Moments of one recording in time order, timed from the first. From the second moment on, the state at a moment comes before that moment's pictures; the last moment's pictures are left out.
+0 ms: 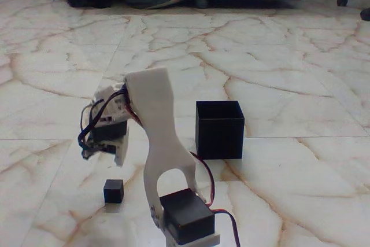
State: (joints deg) arm -27.2 56.4 77.5 44.0 -55.6
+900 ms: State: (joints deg) arm -25.3 36.5 61.1 57.8 -51.6
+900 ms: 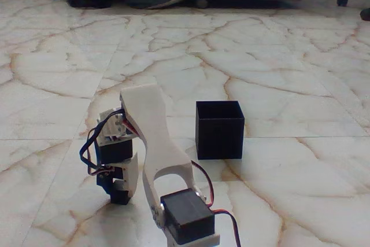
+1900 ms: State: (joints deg) arm 2.0 29.7 34.2 14.8 -91.8
